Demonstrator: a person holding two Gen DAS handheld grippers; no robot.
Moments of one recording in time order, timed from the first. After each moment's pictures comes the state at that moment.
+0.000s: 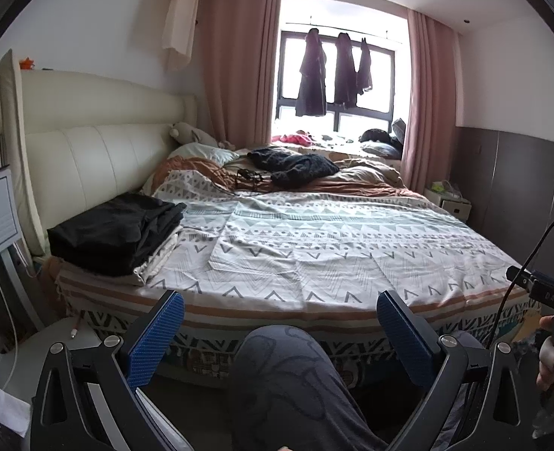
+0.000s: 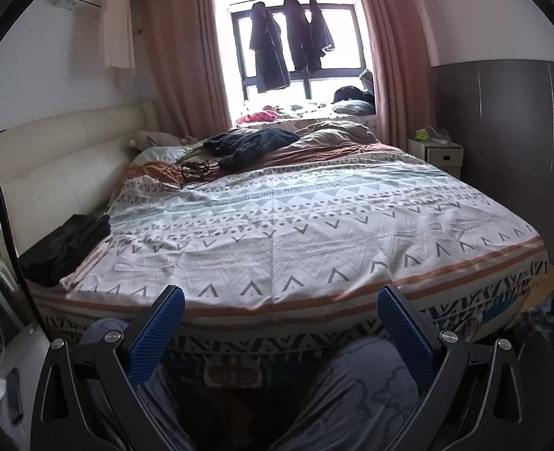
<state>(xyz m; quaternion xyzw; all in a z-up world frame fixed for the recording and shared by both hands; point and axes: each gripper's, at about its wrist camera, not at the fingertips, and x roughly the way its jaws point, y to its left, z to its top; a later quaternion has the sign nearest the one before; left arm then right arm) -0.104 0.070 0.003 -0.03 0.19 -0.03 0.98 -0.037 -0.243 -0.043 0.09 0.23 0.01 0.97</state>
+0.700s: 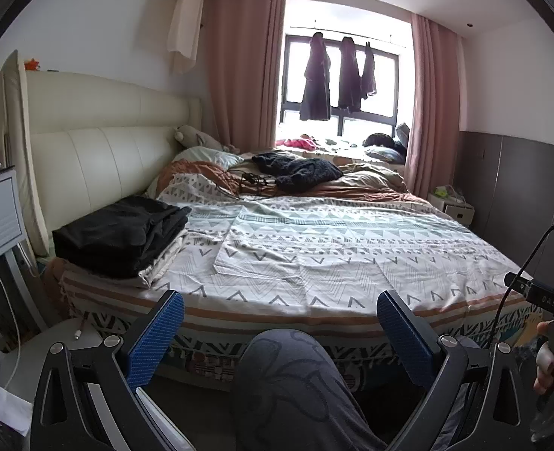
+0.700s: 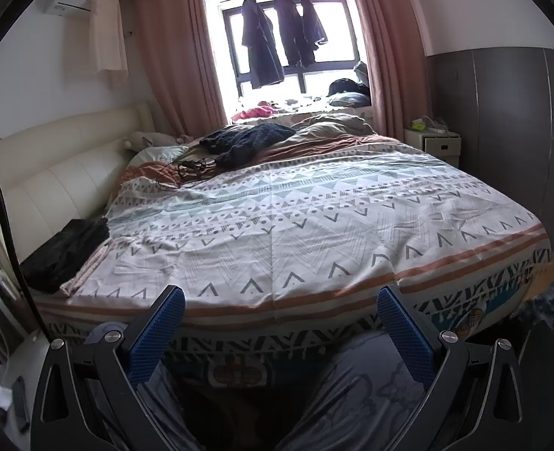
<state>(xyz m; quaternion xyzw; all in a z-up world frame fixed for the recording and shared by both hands) -0.110 0.072 0.008 -0.03 0.18 -0.03 0.98 -0.031 -0.243 -0.045 0.10 0.24 0.00 0.97</state>
